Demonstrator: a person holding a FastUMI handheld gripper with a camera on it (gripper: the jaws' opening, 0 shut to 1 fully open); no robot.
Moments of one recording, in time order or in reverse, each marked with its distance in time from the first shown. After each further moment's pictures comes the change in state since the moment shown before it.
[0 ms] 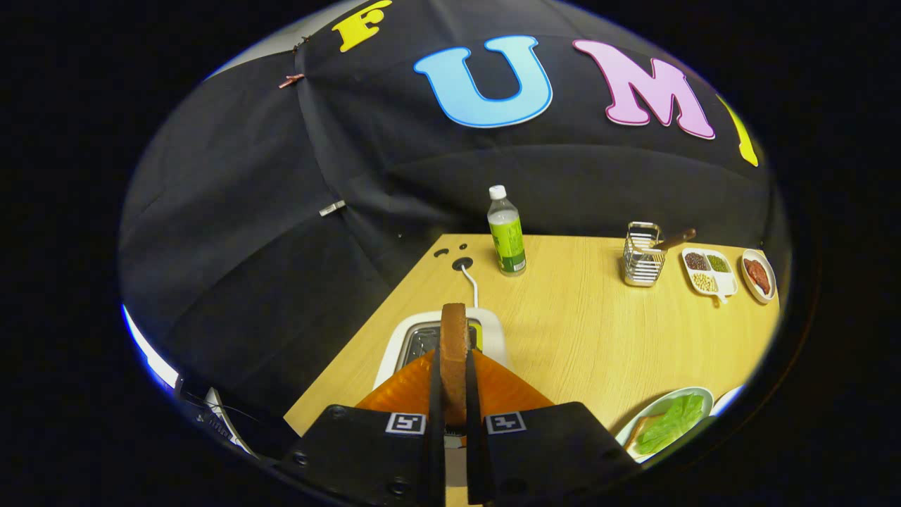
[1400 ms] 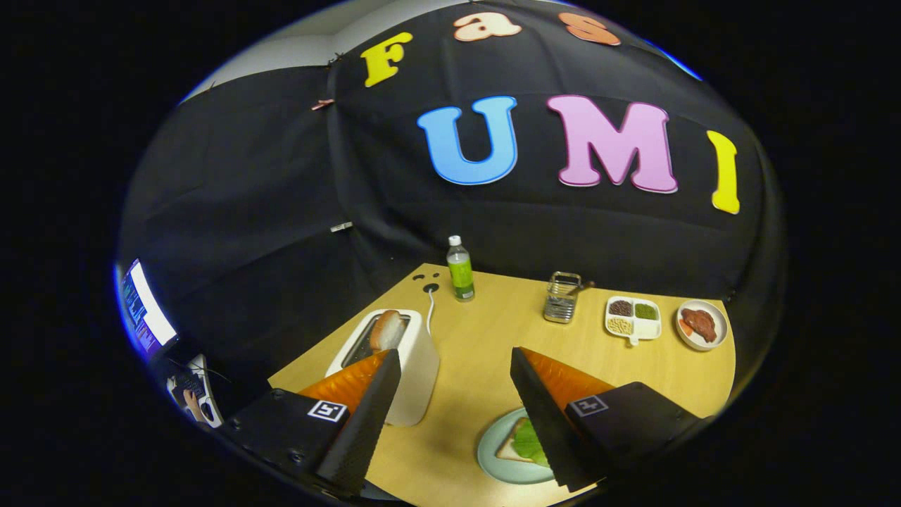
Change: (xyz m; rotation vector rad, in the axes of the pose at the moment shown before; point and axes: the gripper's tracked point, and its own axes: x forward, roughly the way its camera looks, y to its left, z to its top) arm -0.156 -0.083 0.034 -0.169 -0.103 0.023
